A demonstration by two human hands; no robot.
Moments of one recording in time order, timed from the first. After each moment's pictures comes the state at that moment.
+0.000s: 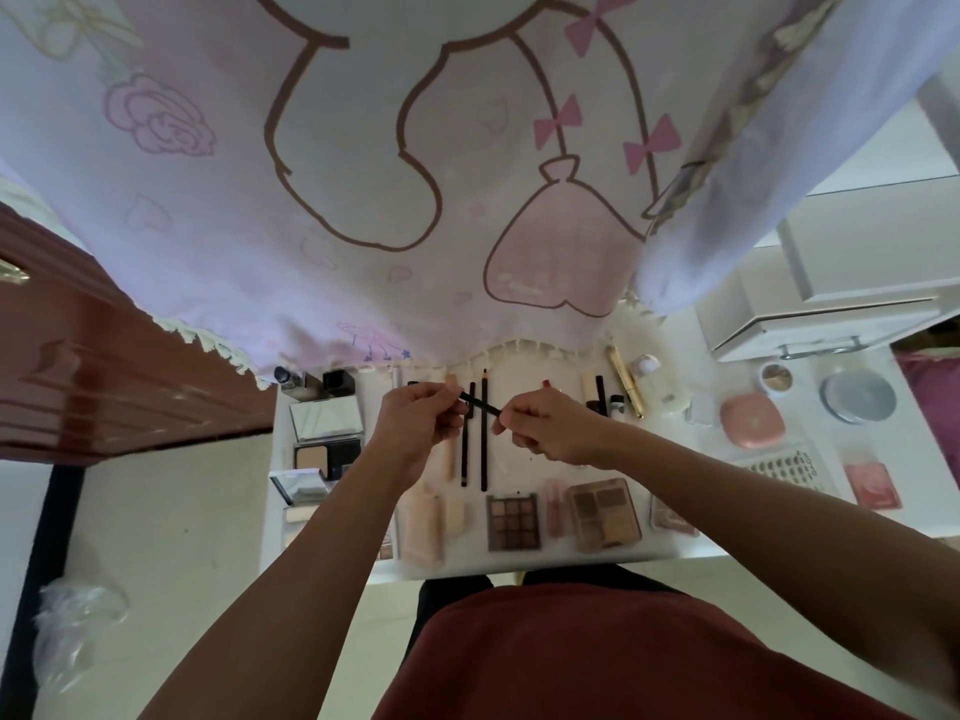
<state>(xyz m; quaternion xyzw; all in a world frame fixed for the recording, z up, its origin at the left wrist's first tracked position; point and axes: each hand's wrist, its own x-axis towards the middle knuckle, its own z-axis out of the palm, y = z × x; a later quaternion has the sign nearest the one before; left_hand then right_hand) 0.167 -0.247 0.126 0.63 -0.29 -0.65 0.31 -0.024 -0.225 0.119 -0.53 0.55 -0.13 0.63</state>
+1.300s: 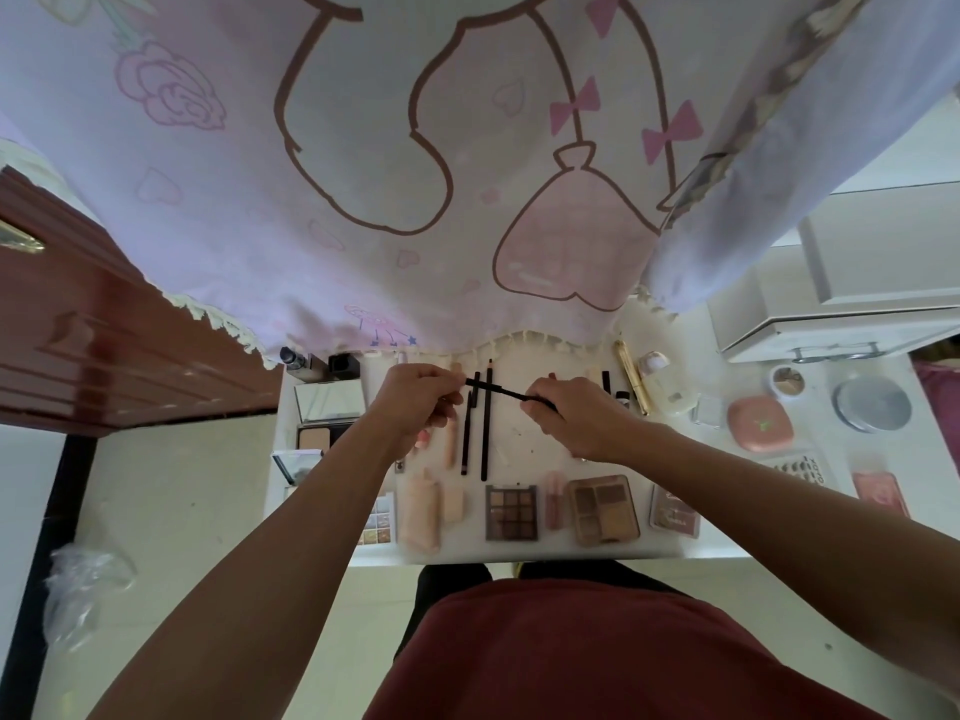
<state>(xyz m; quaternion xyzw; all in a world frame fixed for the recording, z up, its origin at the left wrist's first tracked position) 0.172 -0.263 0.124 0.67 -0.35 -0.62 0.22 -0.045 -0.226 0.107 -0.70 0.57 -0.05 0.41</state>
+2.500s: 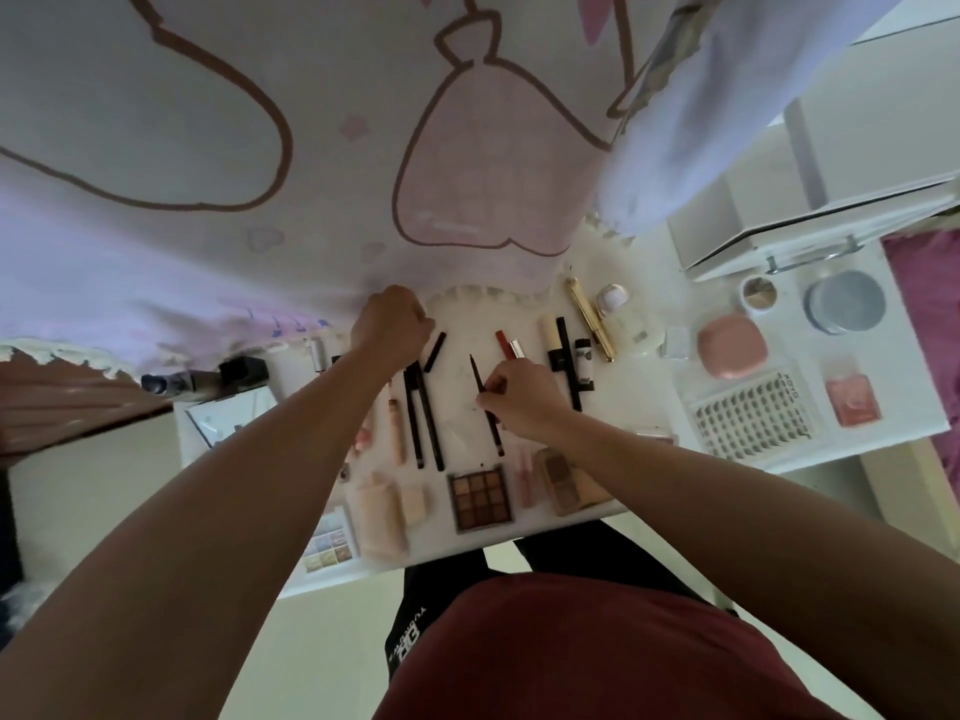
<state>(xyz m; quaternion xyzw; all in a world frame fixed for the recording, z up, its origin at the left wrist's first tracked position) 0.113 -0.357 0.025 0.65 -0.68 -0.33 -0.06 -0.030 -0.233 0.009 -0.45 0.74 -0.09 0.49</state>
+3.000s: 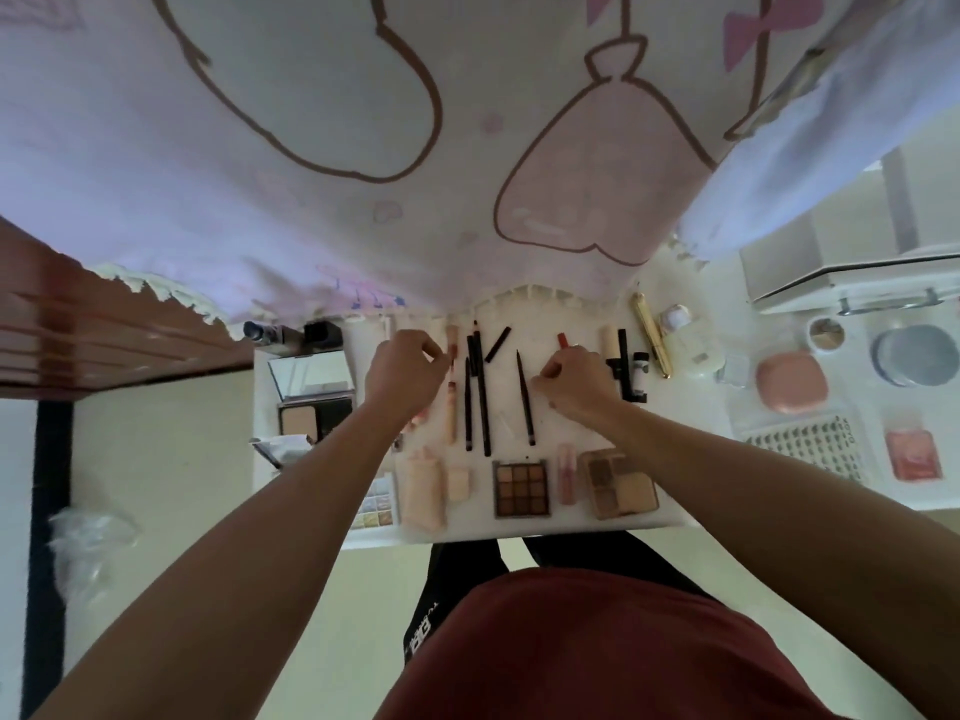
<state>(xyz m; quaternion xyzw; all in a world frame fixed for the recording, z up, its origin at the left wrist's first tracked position) 0.182 -0.293 0.055 0.73 -0.59 -0.35 0.00 -0.026 -0.249 0.008 -0.48 0.76 -0.05 0.44</state>
